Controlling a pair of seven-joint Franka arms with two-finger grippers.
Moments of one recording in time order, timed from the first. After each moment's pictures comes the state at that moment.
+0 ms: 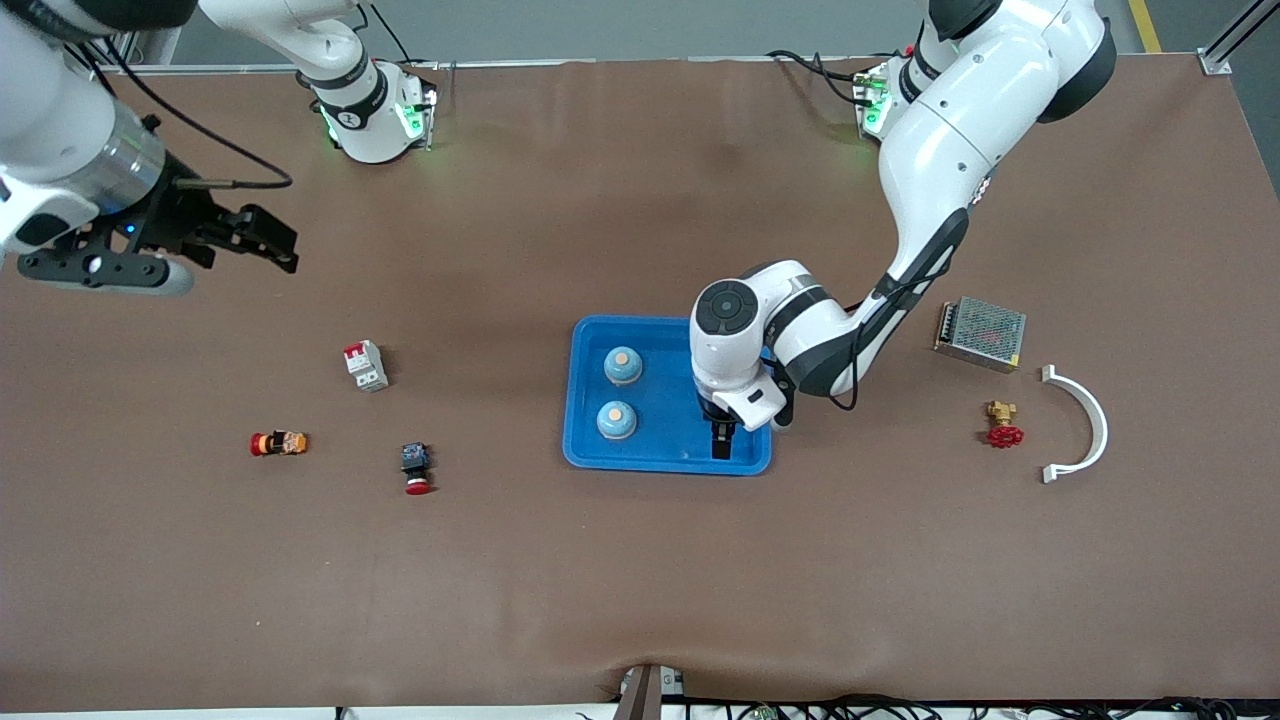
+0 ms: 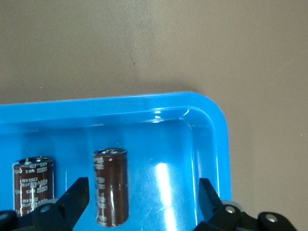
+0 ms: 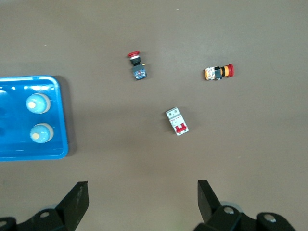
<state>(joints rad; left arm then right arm) -0.20 0.86 -0.55 -1.50 0.72 2.23 -2.48 0.22 0.02 -0.05 -1.58 0.04 1.55 0.26</state>
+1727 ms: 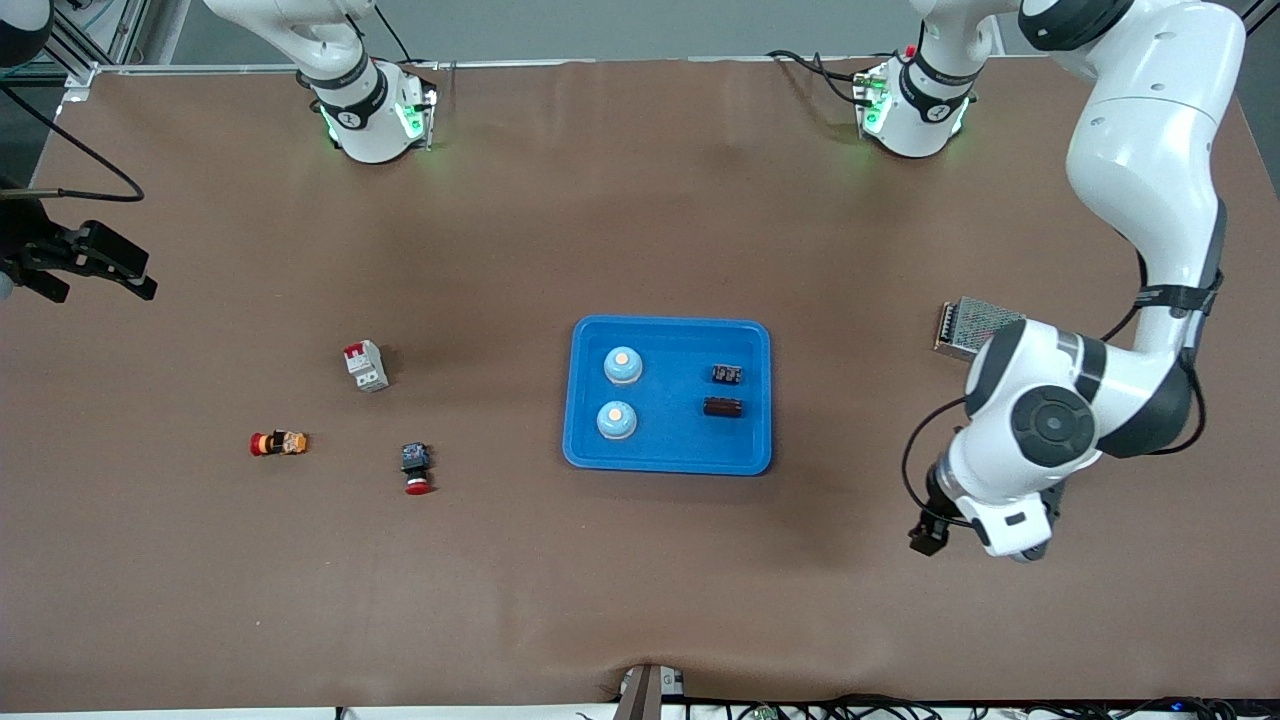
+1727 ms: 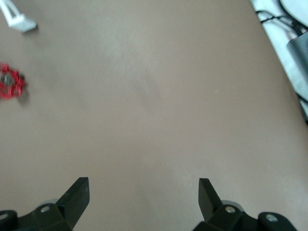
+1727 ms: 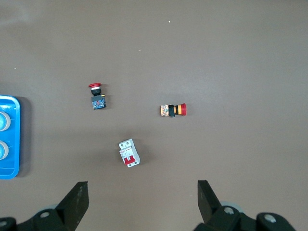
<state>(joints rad) 0.16 0.83 -0.54 -1.22 0.52 2.01 -1.48 -0.01 -0.05 -0.04 -1.67 0.02 1.71 -0.06</state>
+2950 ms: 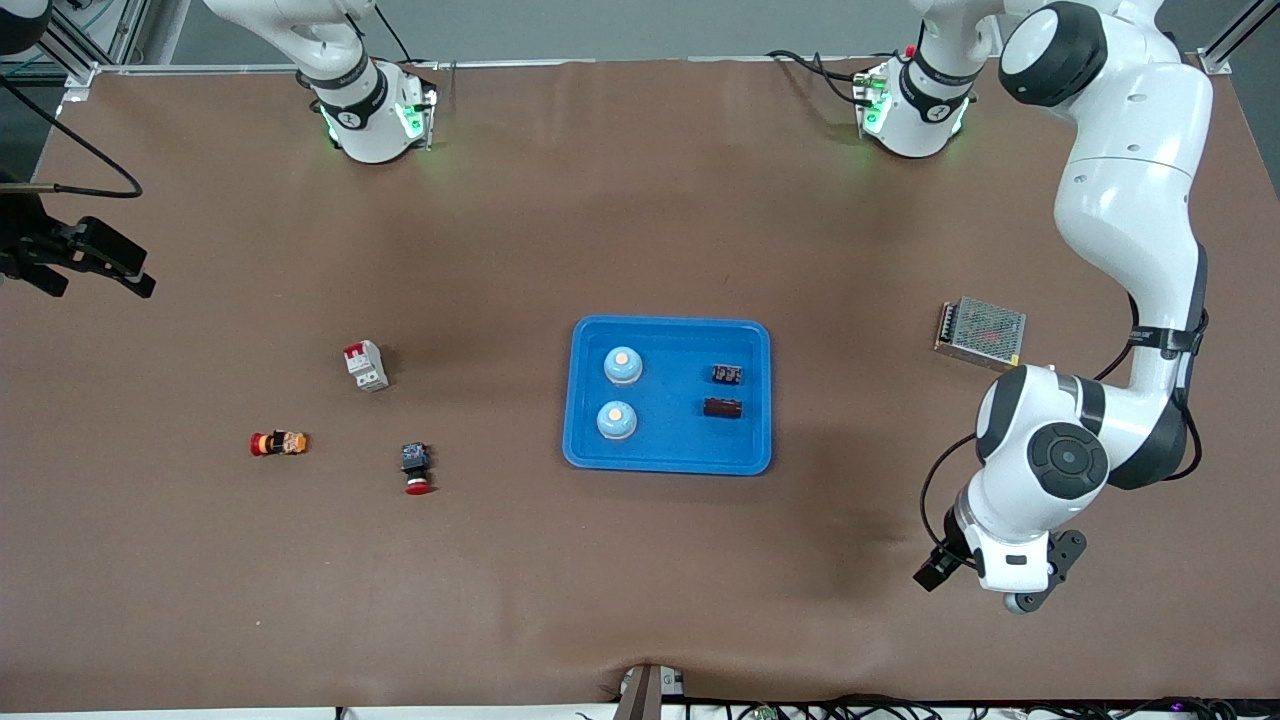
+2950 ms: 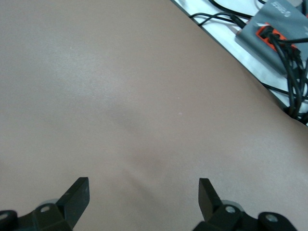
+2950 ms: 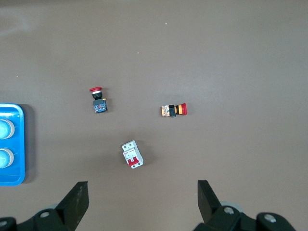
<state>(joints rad) 0.10 0.96 -0.44 -1.10 0.51 2.17 -1.10 -0.01 -0.05 -0.03 -1.65 0.02 1.70 -0.01</state>
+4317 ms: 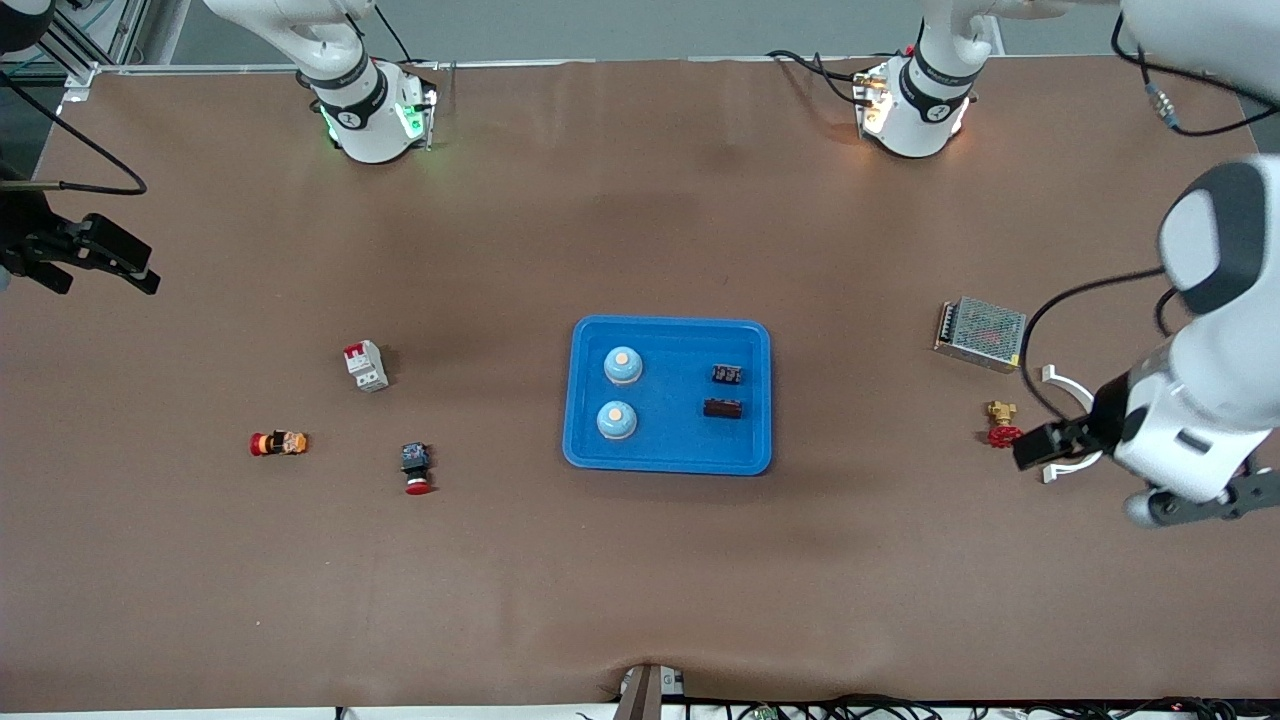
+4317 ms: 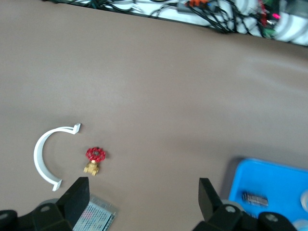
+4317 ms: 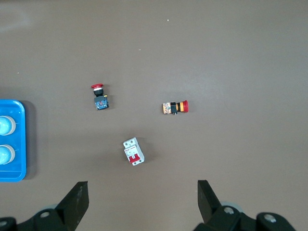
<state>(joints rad) -0.17 0.51 0.07 -1.02 -0.05 1.61 -0.23 -0.01 -0.05 -0.03 -1.65 0.02 1.68 -0.01</state>
